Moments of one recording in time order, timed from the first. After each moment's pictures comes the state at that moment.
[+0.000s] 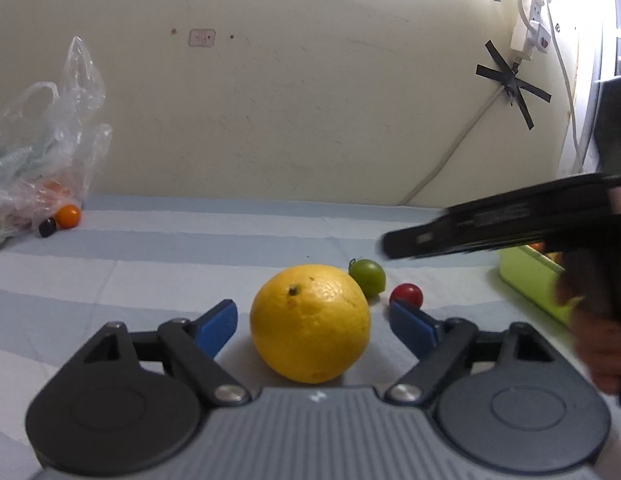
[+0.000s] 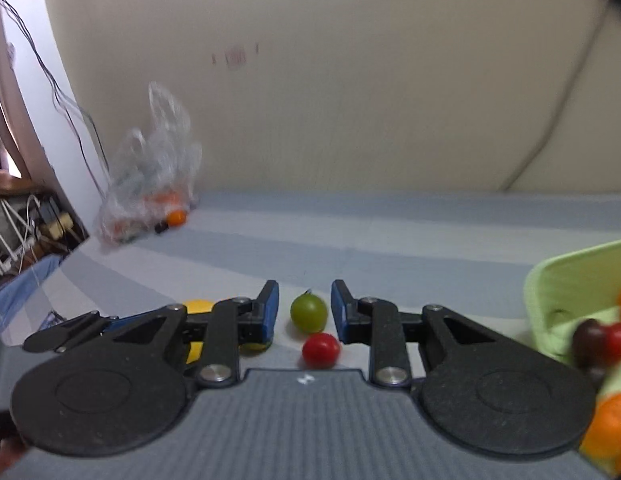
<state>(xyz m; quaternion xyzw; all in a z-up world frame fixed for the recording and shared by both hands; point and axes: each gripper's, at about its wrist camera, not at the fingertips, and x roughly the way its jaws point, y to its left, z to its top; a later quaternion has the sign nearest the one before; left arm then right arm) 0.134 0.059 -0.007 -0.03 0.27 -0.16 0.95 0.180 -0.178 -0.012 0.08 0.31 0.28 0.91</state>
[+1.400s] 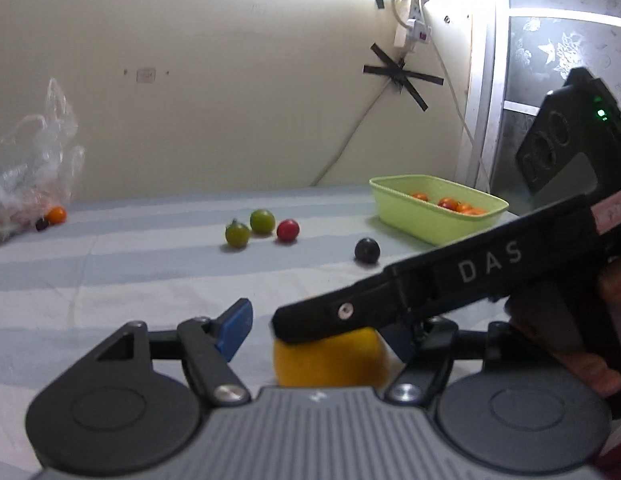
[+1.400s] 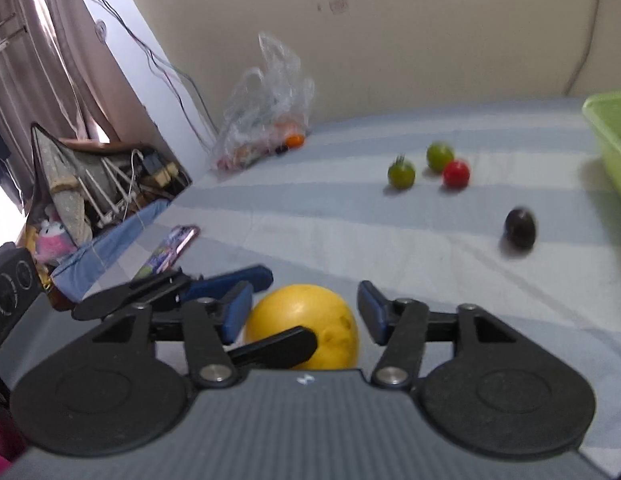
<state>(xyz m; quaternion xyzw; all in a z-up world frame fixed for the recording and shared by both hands) -0.012 0.053 -0.003 0.01 0.24 -0.24 0.94 0.059 -0.182 -0.035 0.13 0.34 0.39 0.85</state>
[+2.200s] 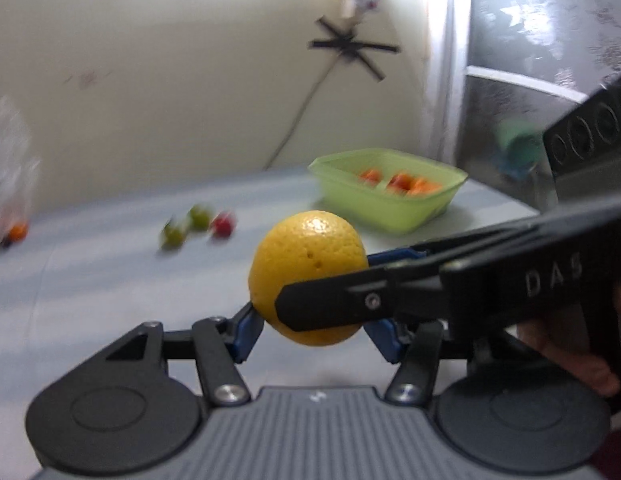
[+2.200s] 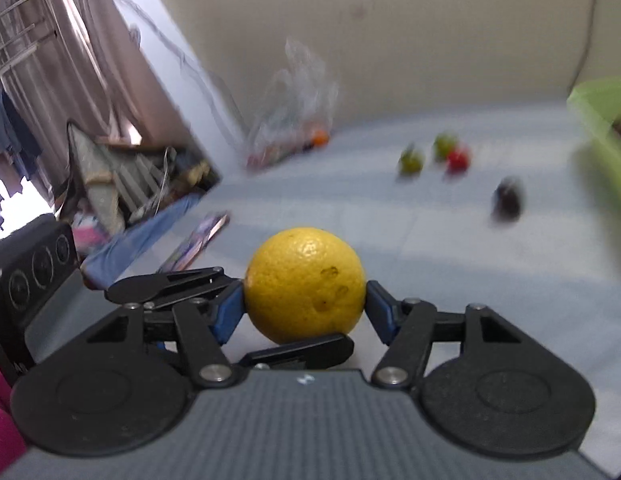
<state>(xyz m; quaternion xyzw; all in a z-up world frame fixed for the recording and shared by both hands) -0.012 -0.011 0.020 0.06 0.26 -0.29 0.92 0.020 -0.229 -0.031 0.14 0.29 0.42 0.85</state>
